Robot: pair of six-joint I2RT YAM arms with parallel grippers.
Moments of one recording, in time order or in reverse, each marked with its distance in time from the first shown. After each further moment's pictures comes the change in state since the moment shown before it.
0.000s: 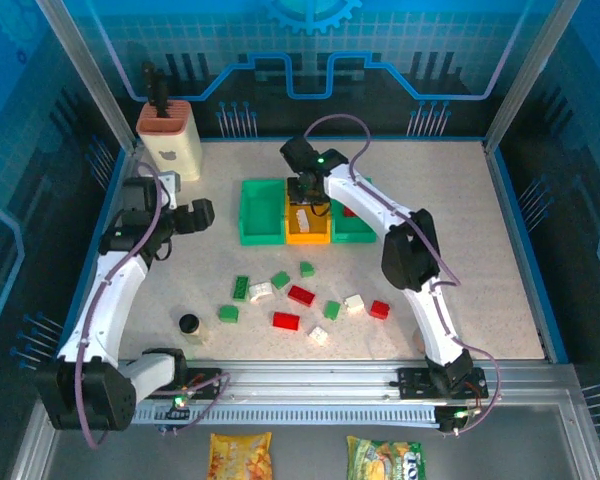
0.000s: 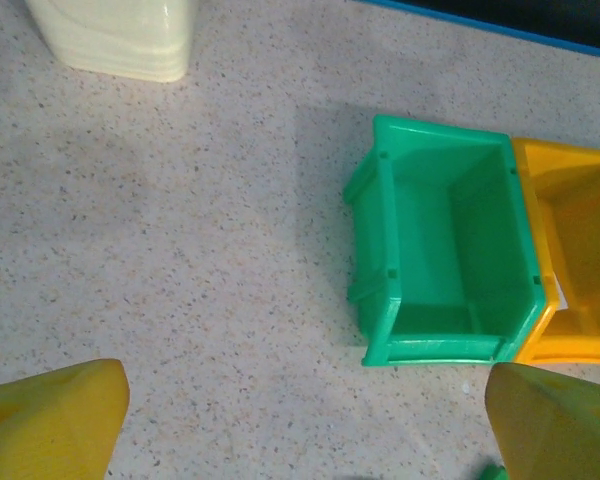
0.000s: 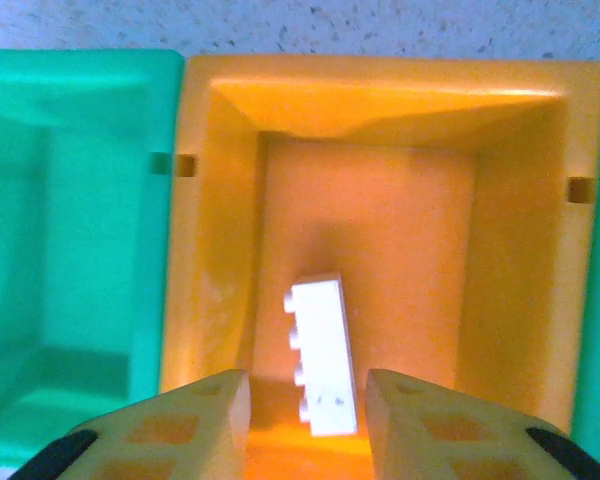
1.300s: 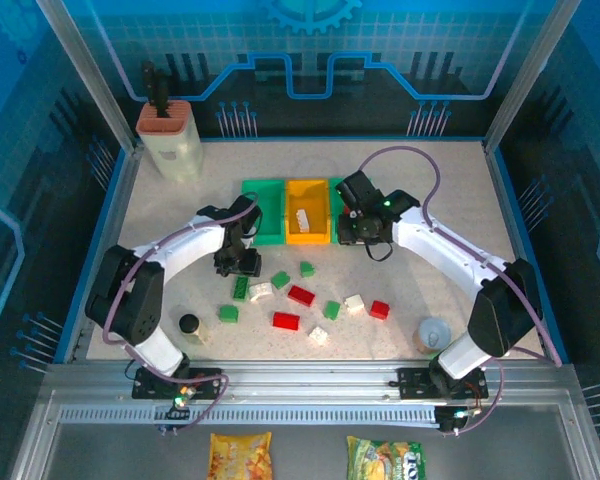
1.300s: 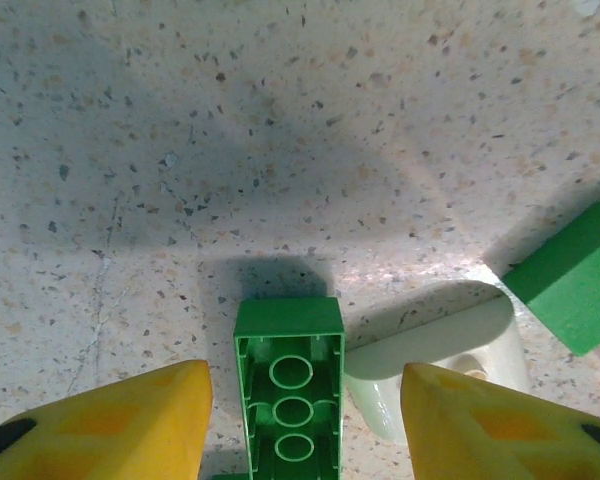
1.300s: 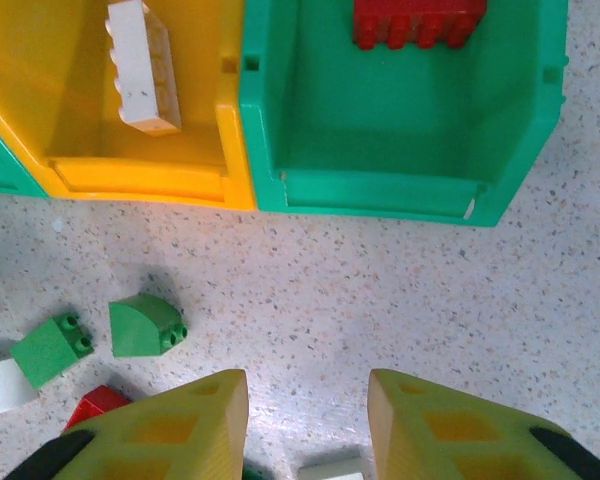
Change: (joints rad) left arm -0.448 0.527 0.076 -0.316 -0.133 -0.146; right arm -0.032 -0.704 -0.840 0.112 0.008 -0.017
